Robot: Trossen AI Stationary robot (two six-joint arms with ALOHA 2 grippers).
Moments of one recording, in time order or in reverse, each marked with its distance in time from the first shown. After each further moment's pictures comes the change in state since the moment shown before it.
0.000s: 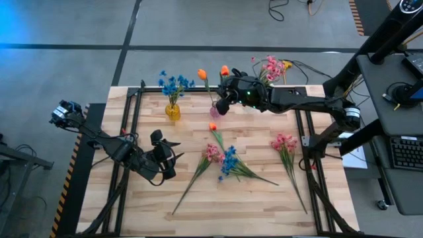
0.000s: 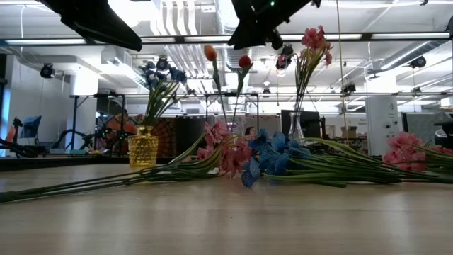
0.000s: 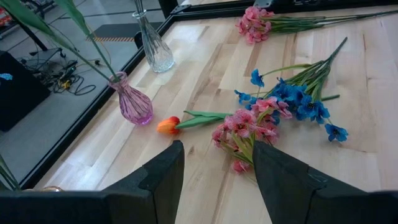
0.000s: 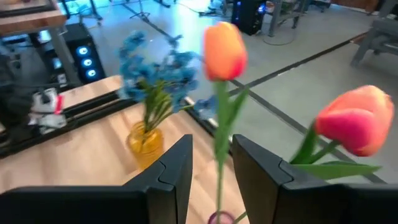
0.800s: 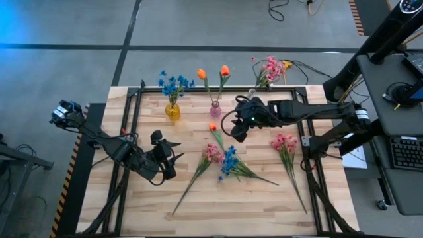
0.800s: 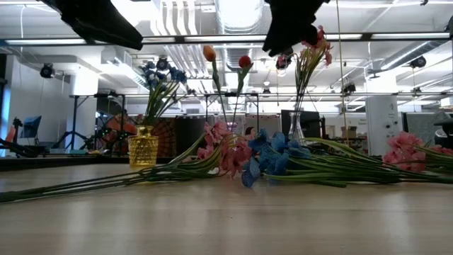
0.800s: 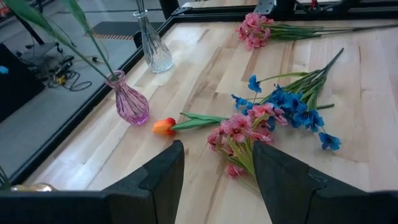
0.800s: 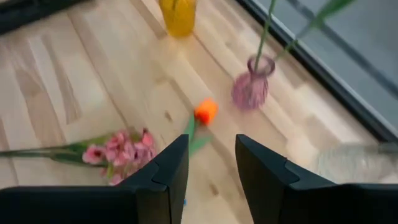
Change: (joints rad) left arm 0.001 -0.001 0.000 0.018 0.000 -0.044; right arm 0.212 -0.106 0.000 -0.596 0.000 0.274
